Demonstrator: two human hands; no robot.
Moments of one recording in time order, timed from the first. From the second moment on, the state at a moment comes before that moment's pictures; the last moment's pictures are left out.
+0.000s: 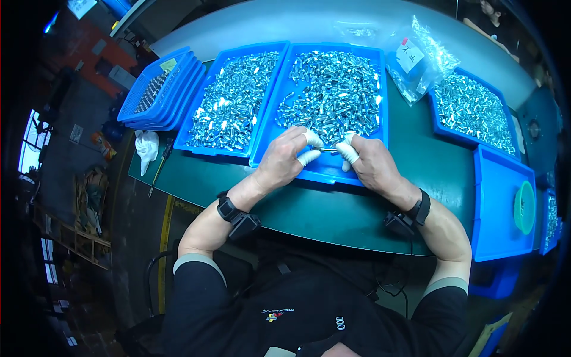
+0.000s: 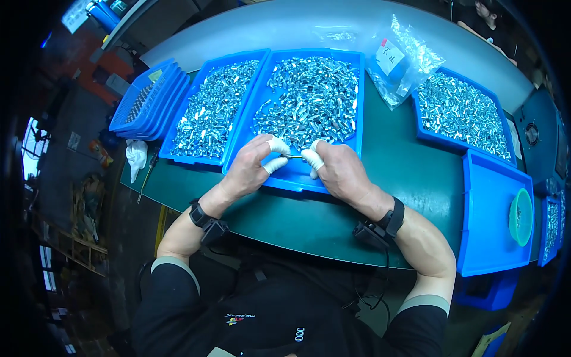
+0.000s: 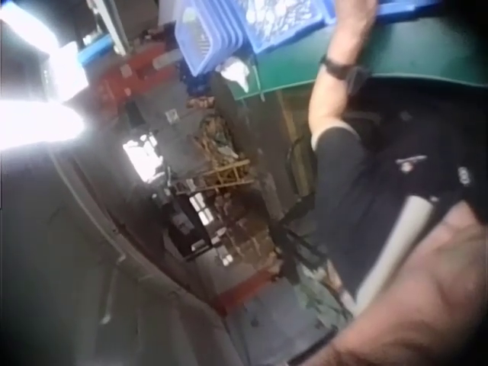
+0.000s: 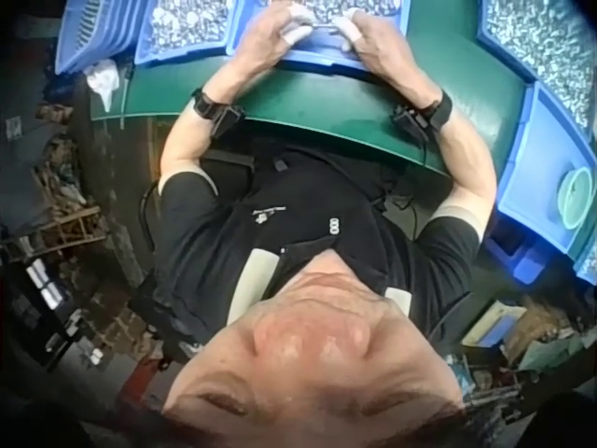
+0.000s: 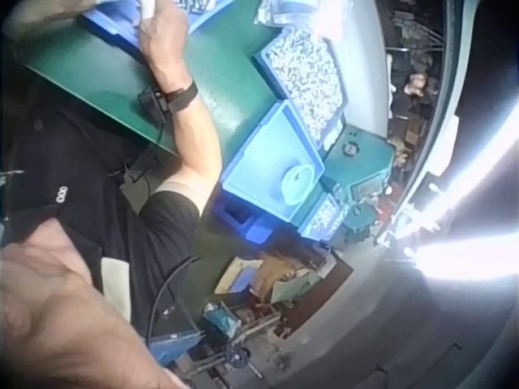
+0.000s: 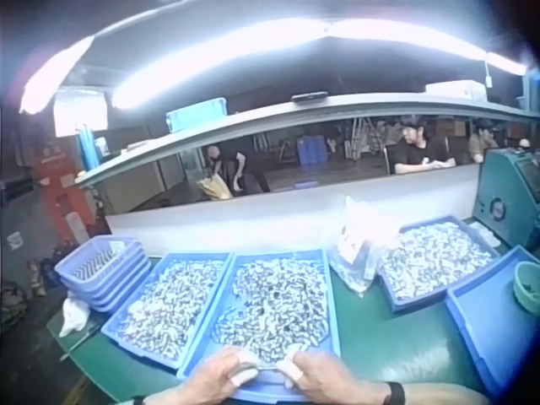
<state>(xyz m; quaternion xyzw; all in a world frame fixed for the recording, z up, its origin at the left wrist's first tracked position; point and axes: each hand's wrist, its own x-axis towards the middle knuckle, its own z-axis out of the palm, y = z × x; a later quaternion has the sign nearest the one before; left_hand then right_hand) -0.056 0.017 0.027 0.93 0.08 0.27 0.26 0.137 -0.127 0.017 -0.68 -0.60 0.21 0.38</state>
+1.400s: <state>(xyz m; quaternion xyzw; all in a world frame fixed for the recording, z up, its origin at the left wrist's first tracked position) -0.085 0.052 0.040 0.98 0.07 0.19 0.06 0.140 -0.129 0.015 -0.65 -0.52 0.26 0.49</state>
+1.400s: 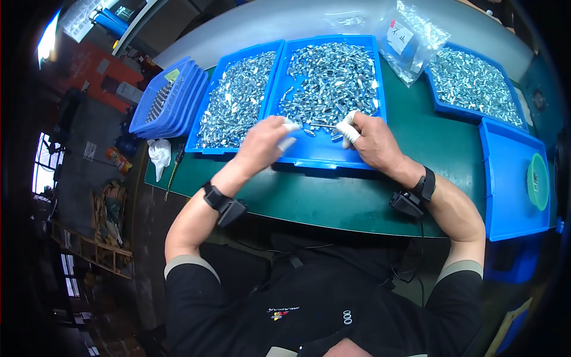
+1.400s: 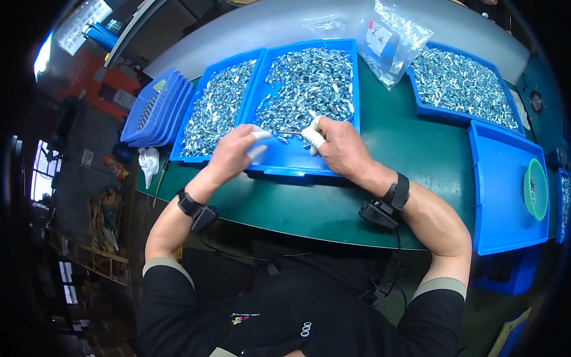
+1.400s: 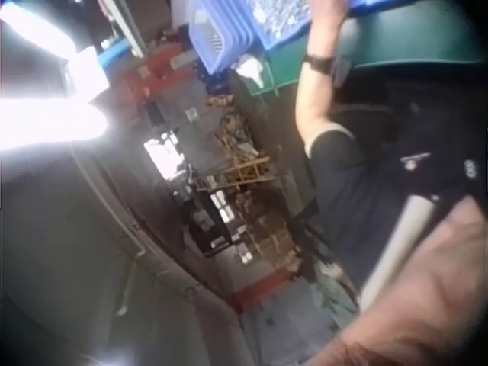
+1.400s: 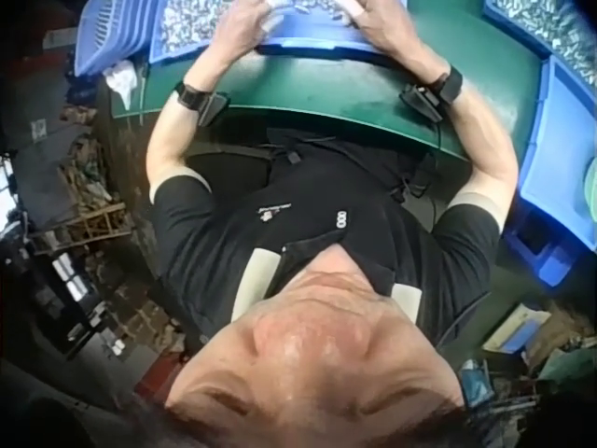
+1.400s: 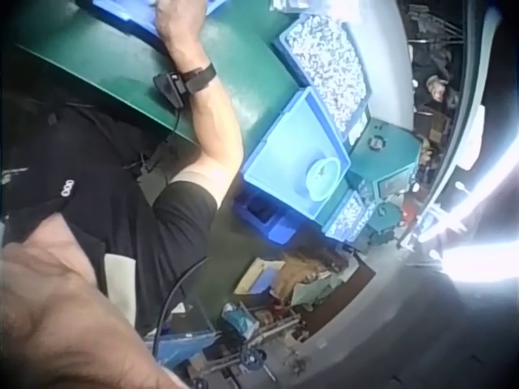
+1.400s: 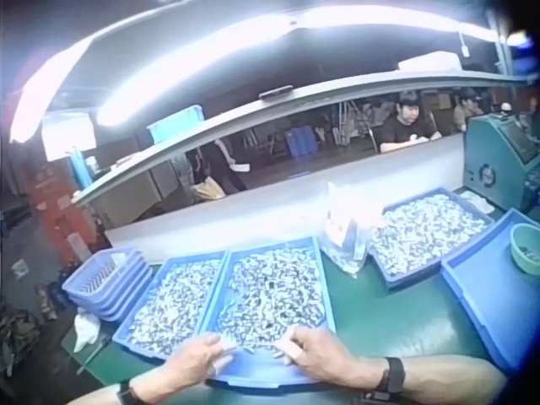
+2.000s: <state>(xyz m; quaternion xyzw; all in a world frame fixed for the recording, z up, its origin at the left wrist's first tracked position) -0.059 0.047 0.019 0.93 0.22 0.14 0.25 0.135 -0.126 0.009 -0.68 -0.57 0.15 0.42</state>
